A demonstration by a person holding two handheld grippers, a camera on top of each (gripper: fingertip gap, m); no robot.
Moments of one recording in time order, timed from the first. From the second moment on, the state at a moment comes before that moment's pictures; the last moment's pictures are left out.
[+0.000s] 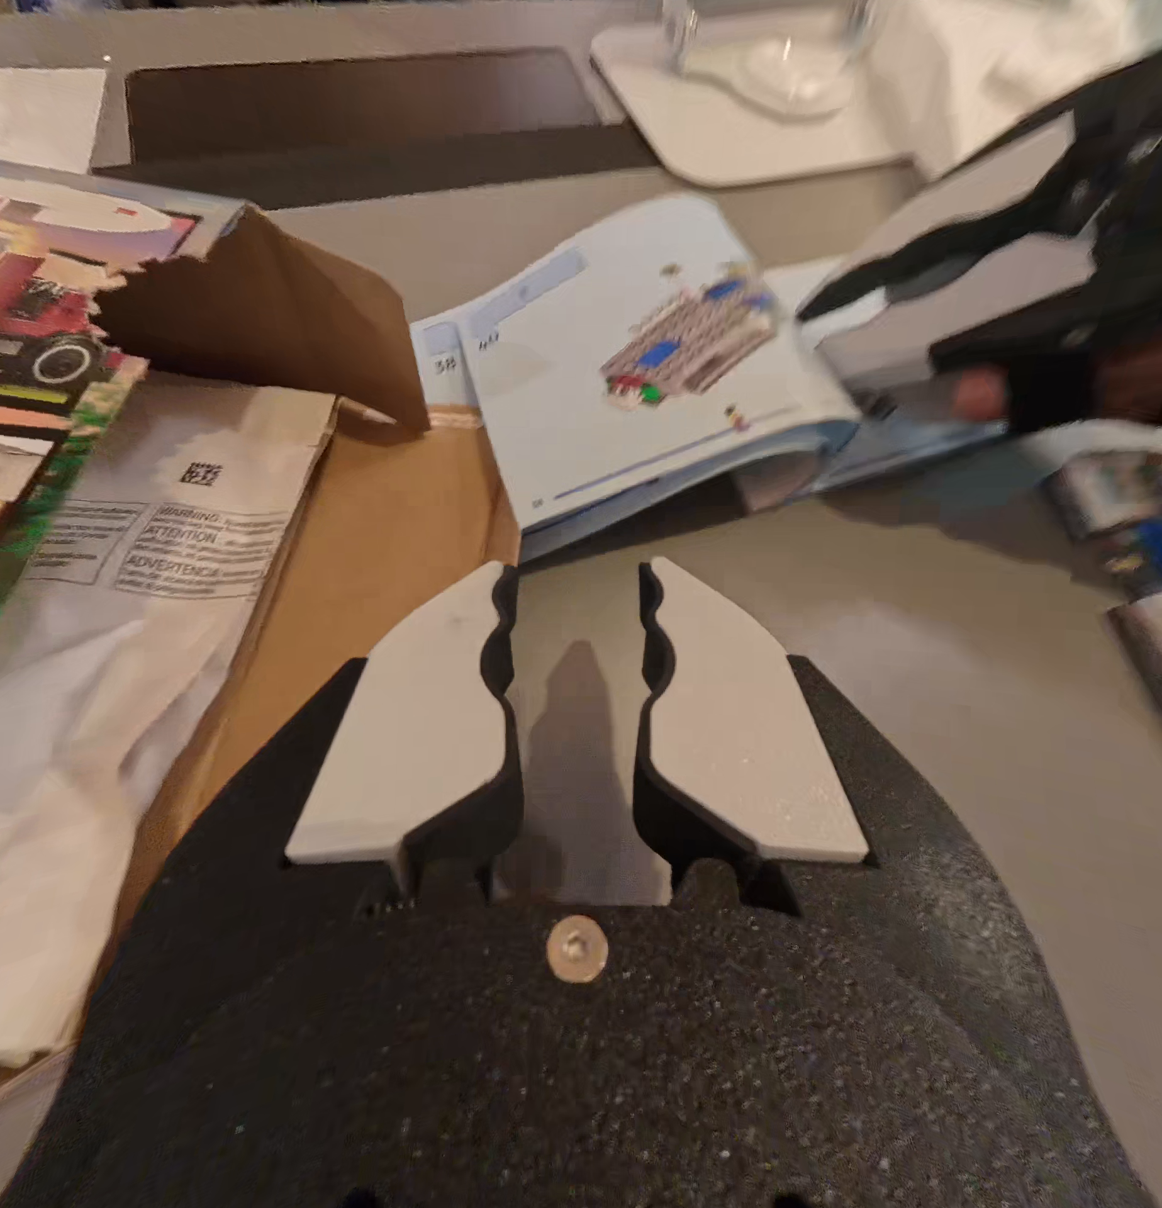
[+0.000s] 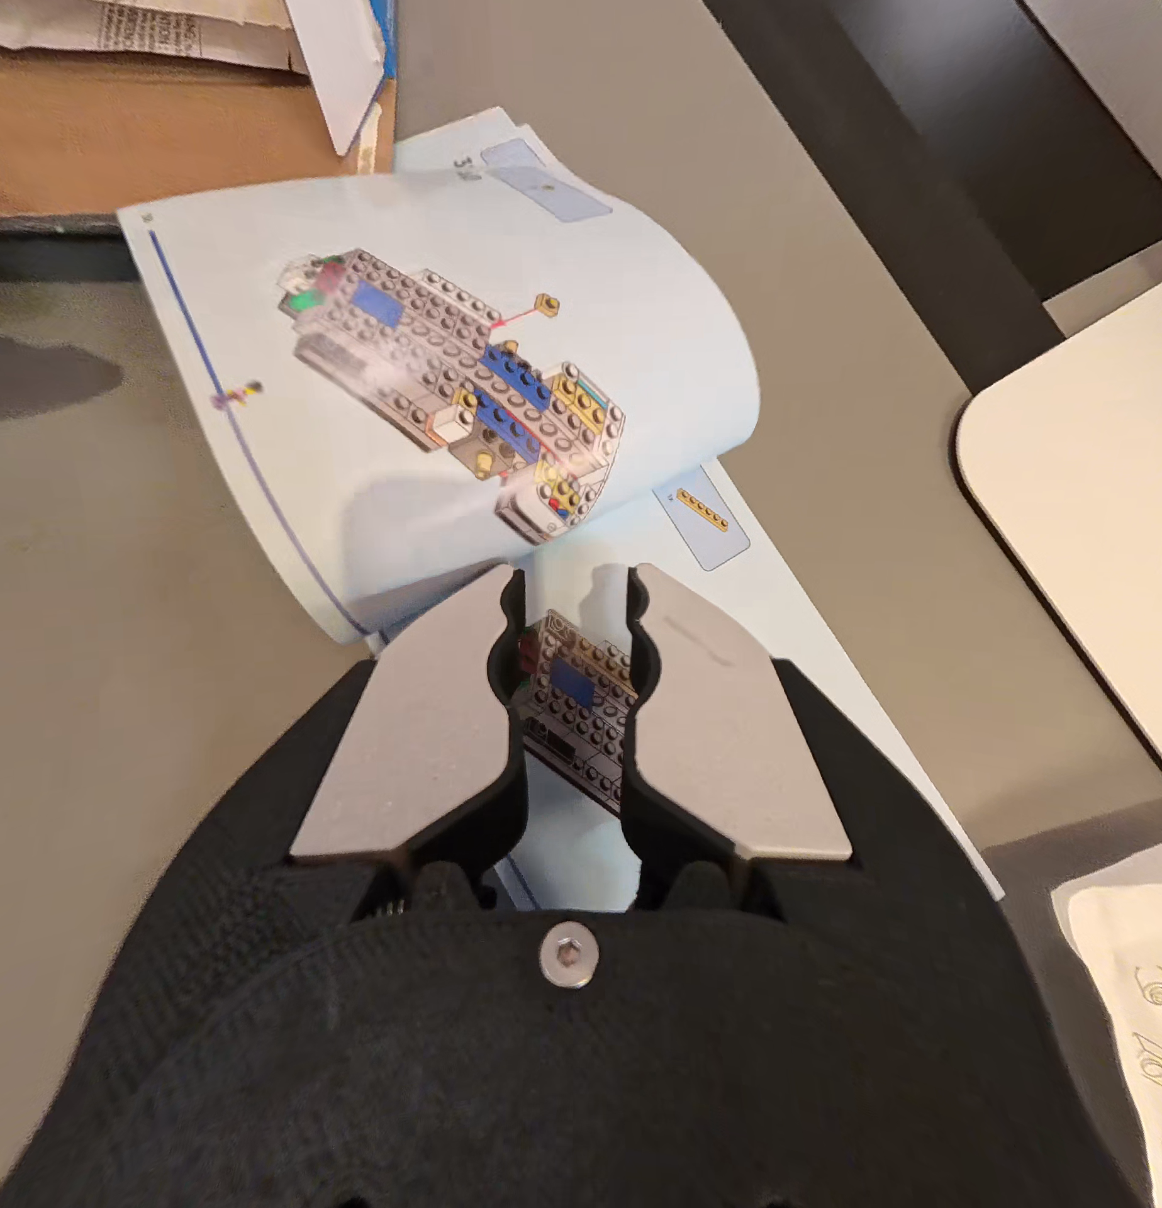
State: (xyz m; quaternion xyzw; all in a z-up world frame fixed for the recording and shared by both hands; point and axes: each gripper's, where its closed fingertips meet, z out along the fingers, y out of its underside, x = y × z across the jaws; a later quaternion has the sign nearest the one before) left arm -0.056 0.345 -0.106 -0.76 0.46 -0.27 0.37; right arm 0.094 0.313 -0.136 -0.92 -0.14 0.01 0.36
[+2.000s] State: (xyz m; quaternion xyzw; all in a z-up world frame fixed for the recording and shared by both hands) left arm 0.026 0.244 -0.062 -0.60 0.54 -0.45 0.38; right arm 0.146 0.209 -0.093 -0.90 -0.10 -0.01 0.42
